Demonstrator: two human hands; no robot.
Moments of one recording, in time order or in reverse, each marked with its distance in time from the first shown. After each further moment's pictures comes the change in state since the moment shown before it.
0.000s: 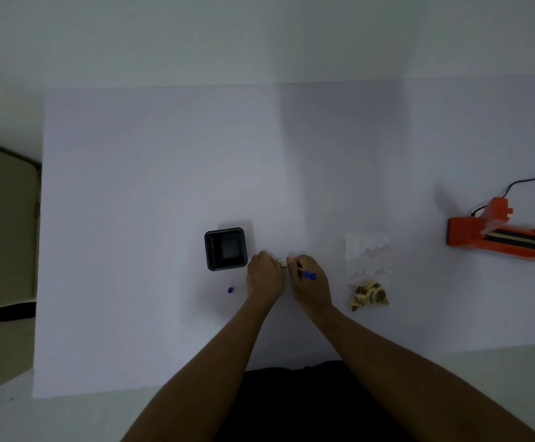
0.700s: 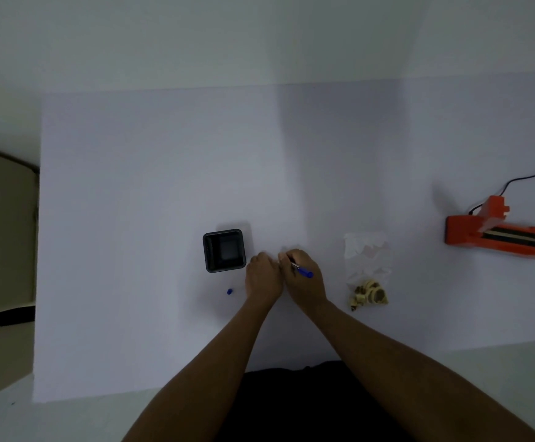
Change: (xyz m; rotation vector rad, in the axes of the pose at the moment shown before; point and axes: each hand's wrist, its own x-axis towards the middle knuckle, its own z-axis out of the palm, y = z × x) left_hand 0.000 0.001 -0.004 -0.007 -0.028 -0.003; right_hand 0.009 -0.018 -0.001 0.086 -0.034 -0.064
